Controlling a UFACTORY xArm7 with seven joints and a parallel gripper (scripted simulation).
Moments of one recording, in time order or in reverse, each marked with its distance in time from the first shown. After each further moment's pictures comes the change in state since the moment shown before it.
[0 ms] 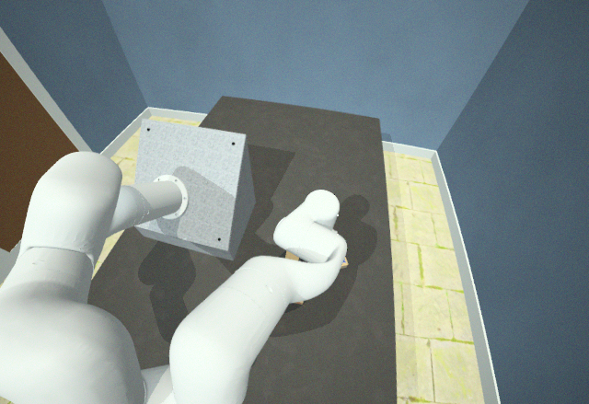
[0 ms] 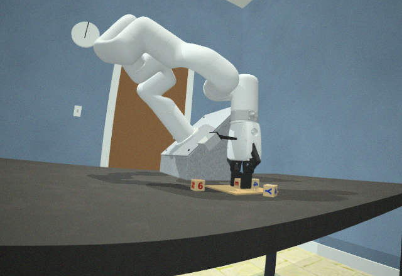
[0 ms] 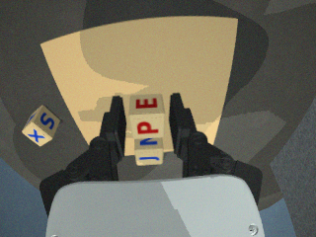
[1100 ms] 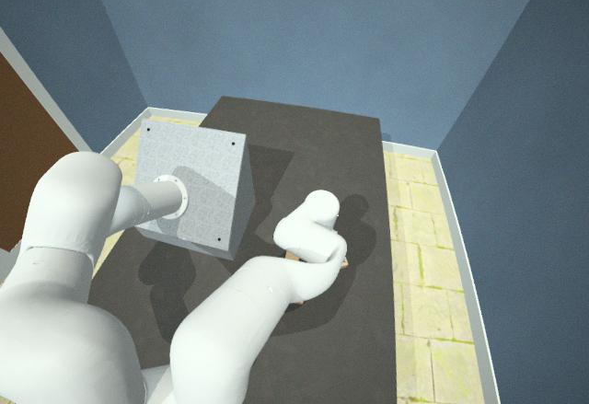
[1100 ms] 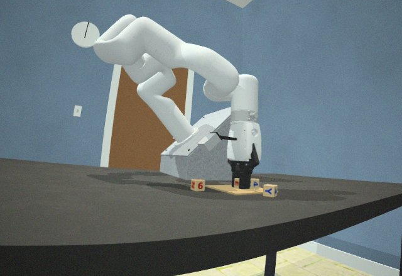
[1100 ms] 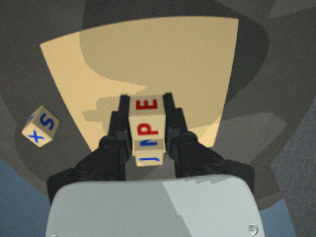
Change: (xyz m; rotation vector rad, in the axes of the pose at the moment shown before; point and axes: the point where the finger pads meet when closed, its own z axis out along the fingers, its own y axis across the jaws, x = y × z) arm 0.000 0.000 0.001 0.000 0.000 0.000
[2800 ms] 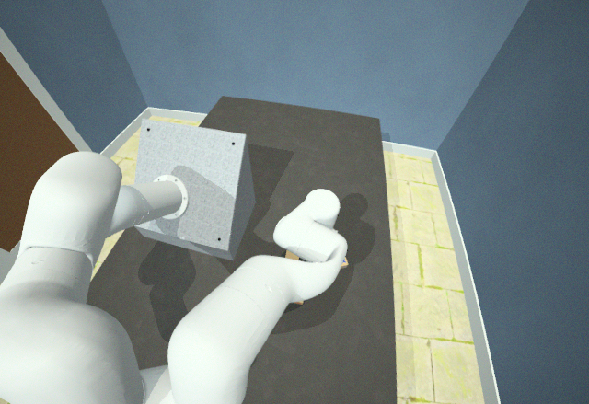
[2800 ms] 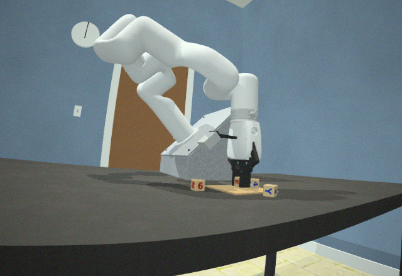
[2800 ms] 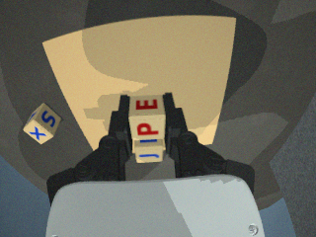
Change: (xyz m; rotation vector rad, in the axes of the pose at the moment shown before) arm 0.000 0.000 -0.004 0.000 0.000 0.000
